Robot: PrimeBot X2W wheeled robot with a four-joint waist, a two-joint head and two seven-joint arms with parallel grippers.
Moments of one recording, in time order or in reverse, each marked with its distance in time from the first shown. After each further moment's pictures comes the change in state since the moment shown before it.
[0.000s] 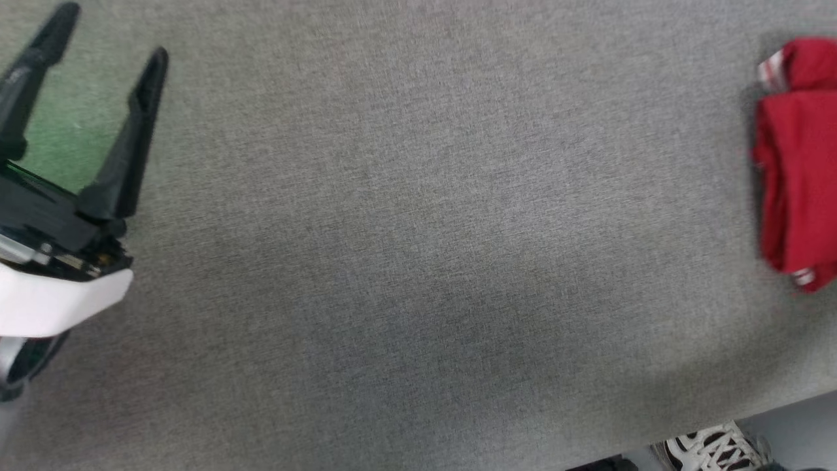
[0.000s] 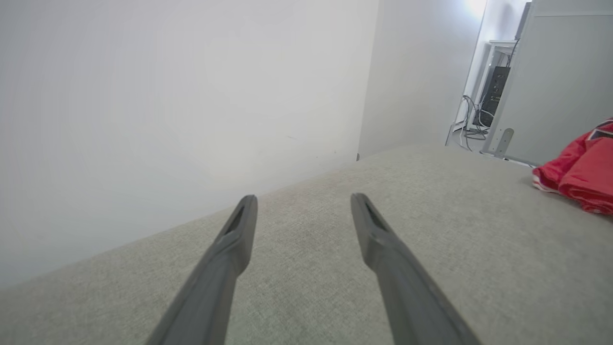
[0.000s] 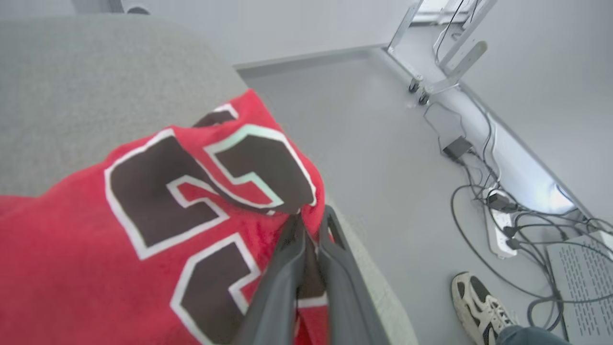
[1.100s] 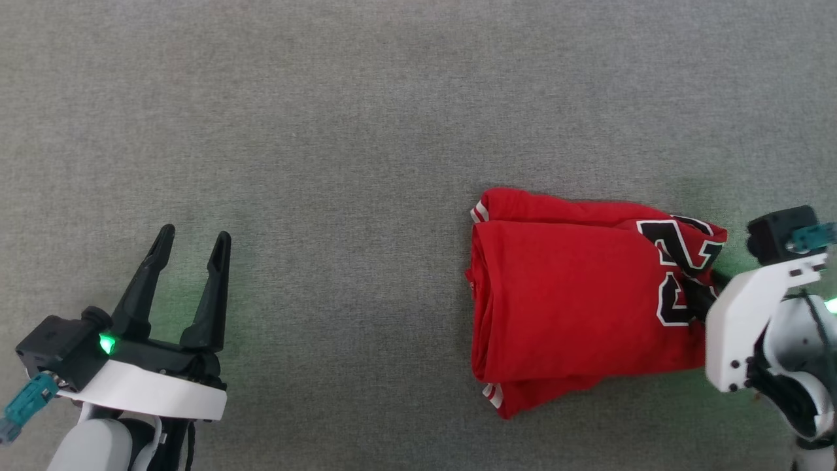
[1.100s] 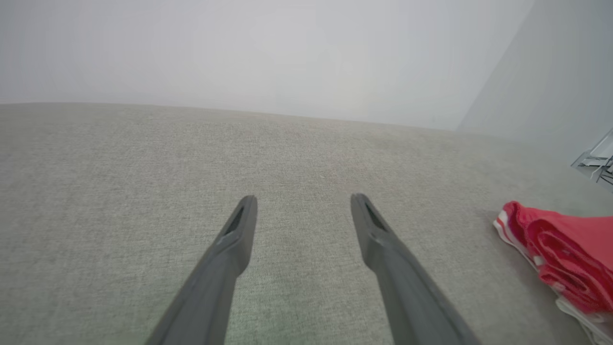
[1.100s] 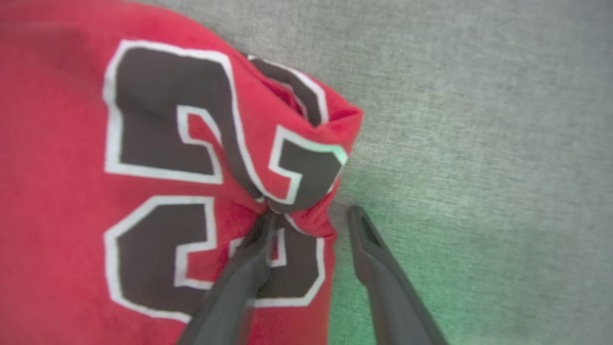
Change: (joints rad) left arm 0.352 -0.351 0.089 0.217 0.016 0.000 0.000; right arm 0.293 -0.079 0.652 -0.099 0.186 -0.001 0.403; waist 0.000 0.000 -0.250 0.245
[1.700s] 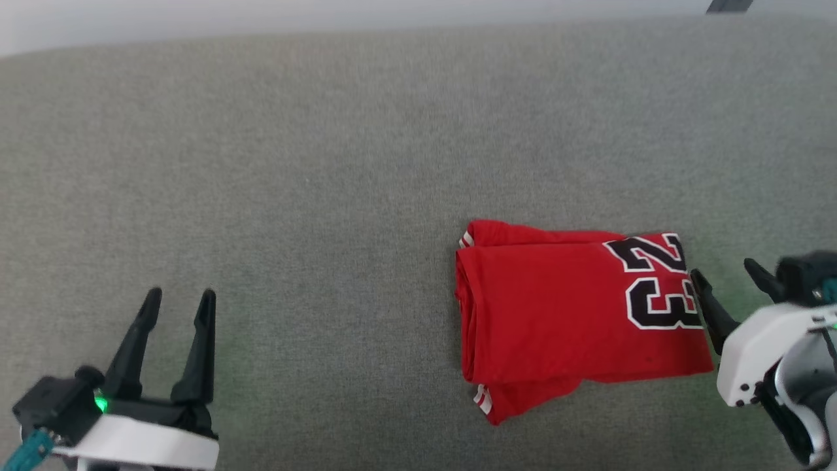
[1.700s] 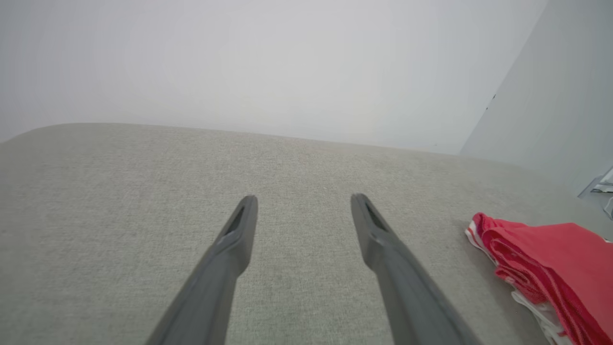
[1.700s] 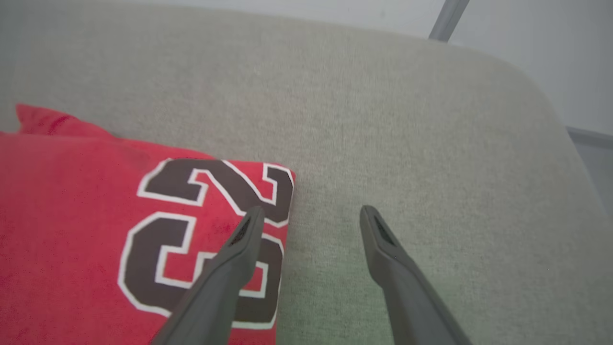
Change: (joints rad) left arm 0.157 -0.062 0.084 -0.012 0.034 0.000 0.000; right arm 0.060 -0.026 -0.030 0.143 -0.081 0.000 -0.515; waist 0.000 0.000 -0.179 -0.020
